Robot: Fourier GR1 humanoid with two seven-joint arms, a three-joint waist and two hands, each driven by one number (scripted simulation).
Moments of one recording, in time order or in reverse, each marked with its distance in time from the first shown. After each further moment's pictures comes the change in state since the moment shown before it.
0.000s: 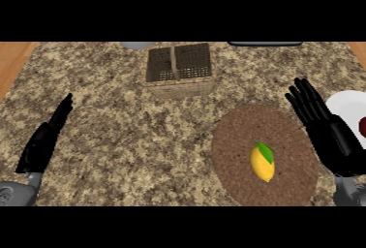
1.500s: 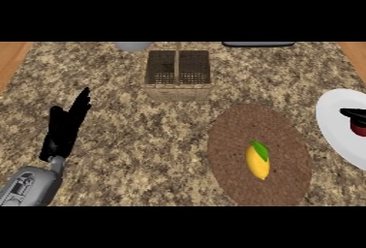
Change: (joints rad) left arm -0.094 -0.124 0.018 0.002 0.057 0.021 0.287; right arm 0.120 -0.434 -0.244 -0.022 0.418 0.521 -0.495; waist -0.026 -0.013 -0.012
